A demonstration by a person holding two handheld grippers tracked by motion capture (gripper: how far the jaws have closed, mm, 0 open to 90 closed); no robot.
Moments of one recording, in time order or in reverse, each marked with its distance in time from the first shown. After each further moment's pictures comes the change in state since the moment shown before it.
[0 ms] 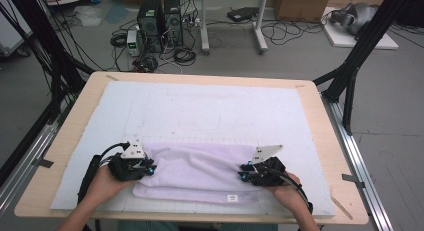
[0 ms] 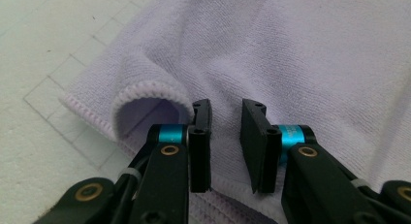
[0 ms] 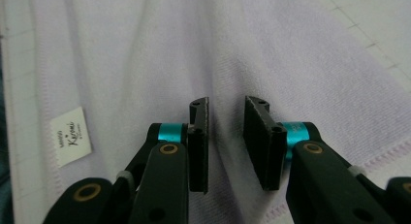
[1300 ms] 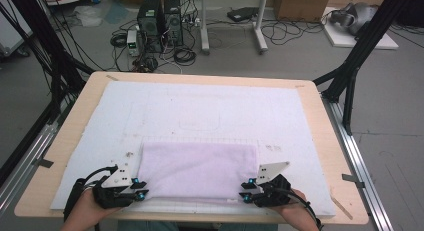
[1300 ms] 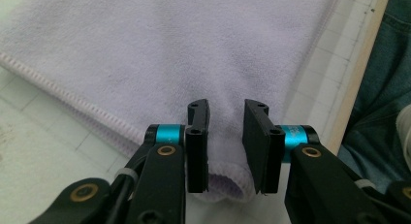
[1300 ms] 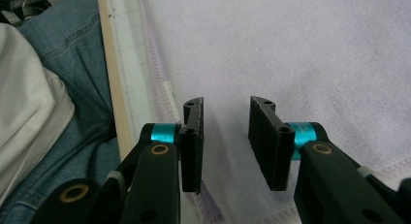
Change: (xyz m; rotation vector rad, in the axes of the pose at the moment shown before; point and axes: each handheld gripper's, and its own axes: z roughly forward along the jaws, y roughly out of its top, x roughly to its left) left arm -0.039 -0.037 -0.041 -0.031 -0.083 0.048; right arm 0.037 -0.019 -0.019 -0.033 0.125 -0.025
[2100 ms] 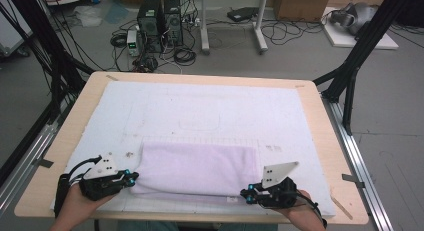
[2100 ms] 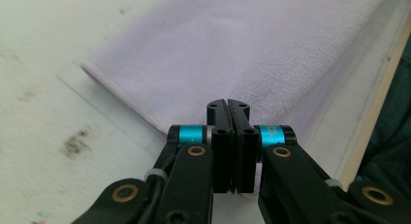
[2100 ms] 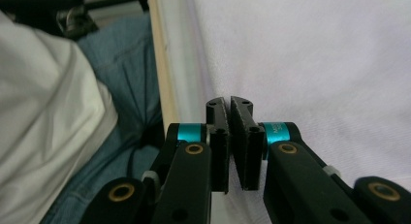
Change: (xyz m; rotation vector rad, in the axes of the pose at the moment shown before) left arm 0.013 -0.001 -0.018 -0.069 0.045 -0.065; right arm 0.014 0.013 -0.021 -0.044 0.099 -0.065
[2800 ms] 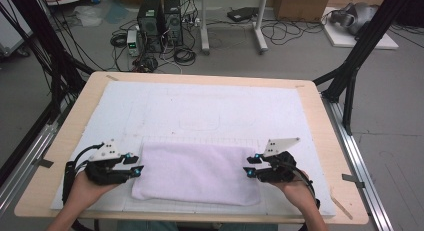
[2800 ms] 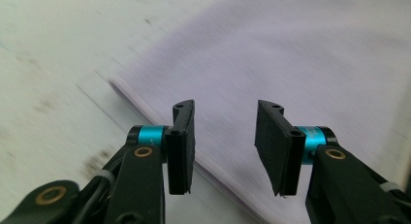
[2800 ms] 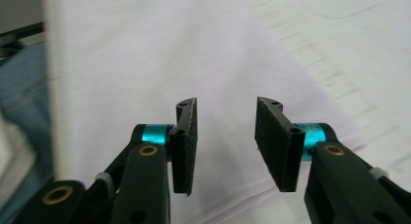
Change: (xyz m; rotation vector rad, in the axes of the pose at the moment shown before) left arm 0.038 0.026 0.011 -0.080 0.051 -0.087; right arm -0.065 0.008 -0.003 -0.049 -0.199 0.130
